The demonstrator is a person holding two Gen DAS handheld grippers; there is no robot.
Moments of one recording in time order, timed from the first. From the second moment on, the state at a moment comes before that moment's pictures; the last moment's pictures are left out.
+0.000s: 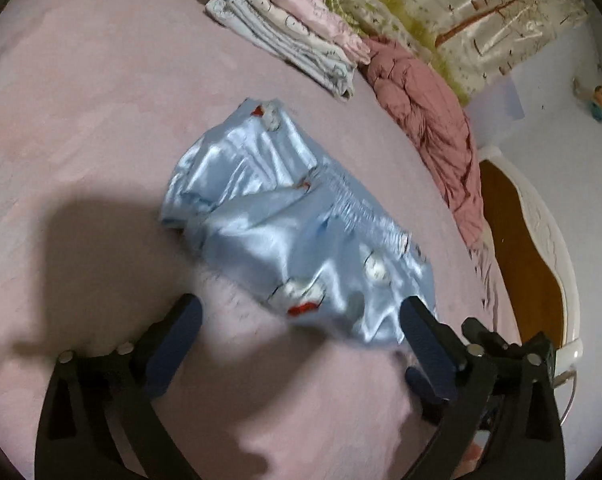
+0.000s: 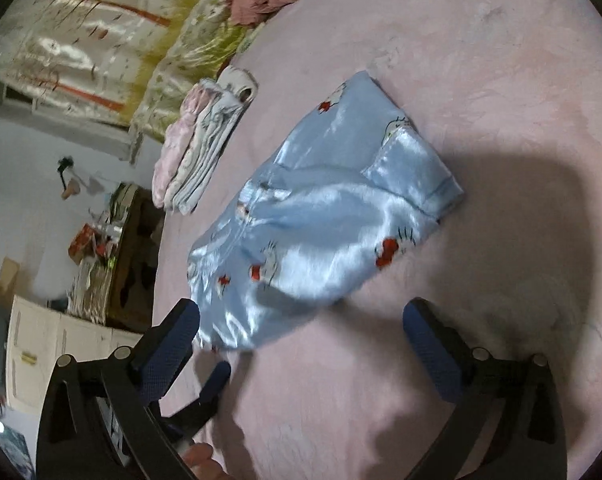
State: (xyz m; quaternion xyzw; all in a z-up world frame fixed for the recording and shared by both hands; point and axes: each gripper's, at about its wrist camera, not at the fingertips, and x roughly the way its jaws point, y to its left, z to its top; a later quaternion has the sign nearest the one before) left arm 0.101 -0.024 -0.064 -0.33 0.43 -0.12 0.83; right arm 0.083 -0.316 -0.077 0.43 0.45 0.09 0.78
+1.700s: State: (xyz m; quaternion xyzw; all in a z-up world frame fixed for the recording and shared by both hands) left arm 0.087 -0.066 0.056 -0.01 0.16 -0.07 0.99; right arm 0.067 -0.230 0.064 0.09 0.16 0.13 0.97
